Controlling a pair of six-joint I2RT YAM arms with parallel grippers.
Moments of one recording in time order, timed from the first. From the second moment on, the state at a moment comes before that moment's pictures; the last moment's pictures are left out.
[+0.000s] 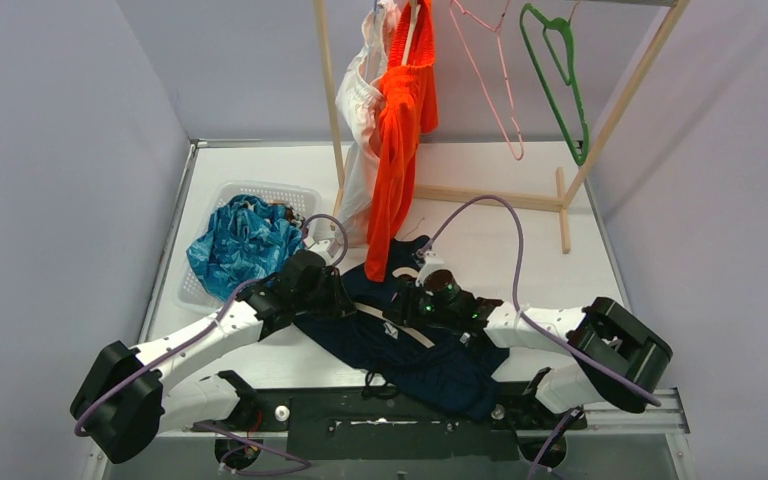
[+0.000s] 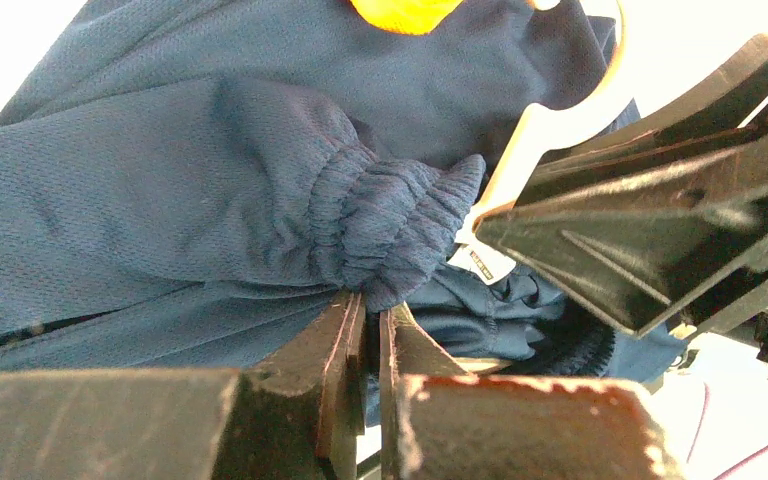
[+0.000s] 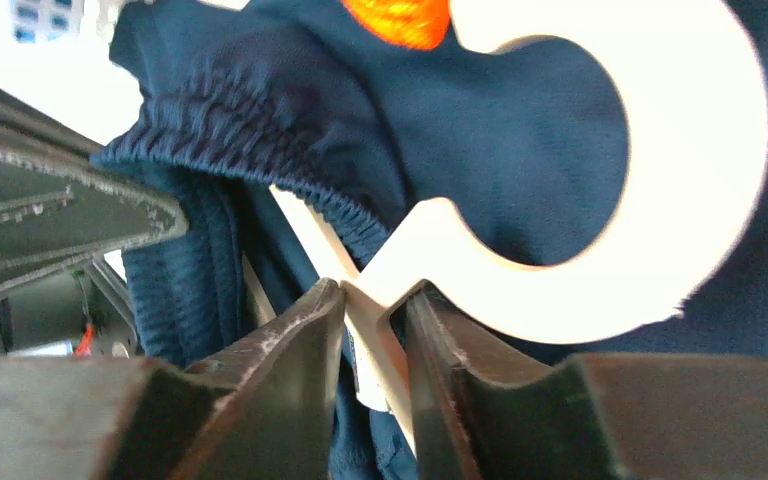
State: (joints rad) left arm -0.70 1.14 0.59 -0.24 0.12 -0.72; right arm 0.85 1.39 0.50 0.28 -0.11 0.75
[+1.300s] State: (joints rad) left arm -0.68 1.12 0.86 -0.57 -0.17 -0.76; right arm 0.93 0.52 0.32 0.00 -0.05 0.26
